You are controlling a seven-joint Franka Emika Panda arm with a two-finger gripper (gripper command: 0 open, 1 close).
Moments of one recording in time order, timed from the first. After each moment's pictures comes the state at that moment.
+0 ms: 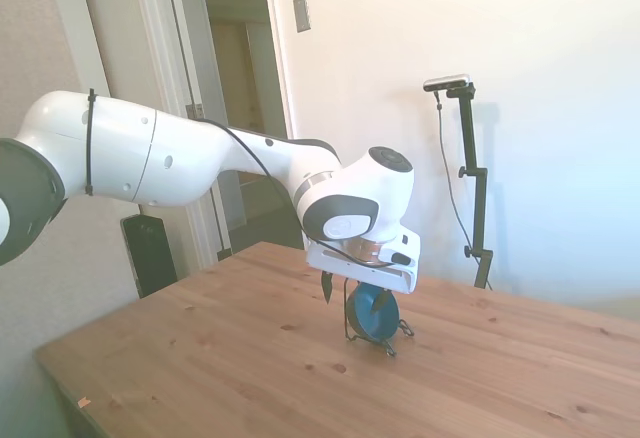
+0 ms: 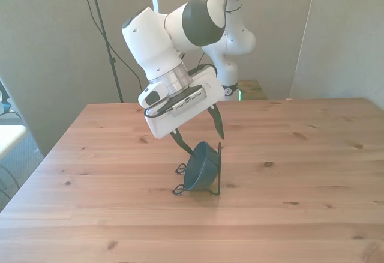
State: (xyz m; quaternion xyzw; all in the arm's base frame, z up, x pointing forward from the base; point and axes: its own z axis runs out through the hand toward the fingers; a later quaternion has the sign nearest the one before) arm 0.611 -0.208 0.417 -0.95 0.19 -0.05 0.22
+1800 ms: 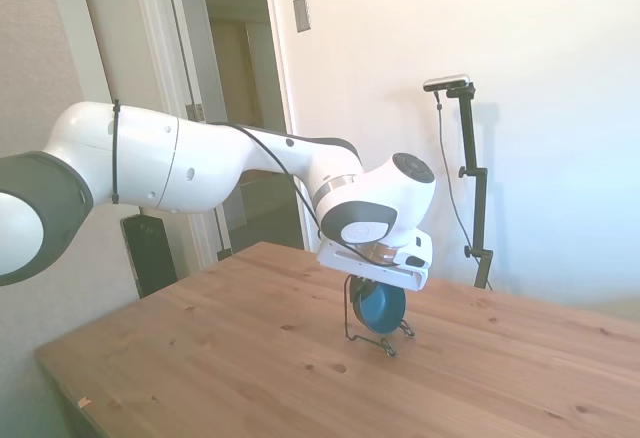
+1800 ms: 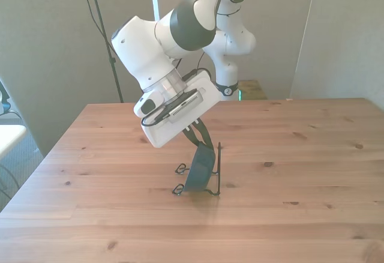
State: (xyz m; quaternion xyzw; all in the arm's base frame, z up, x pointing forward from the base) arm 0.629 -0.225 0.418 -0.95 0.15 -0.07 0.28
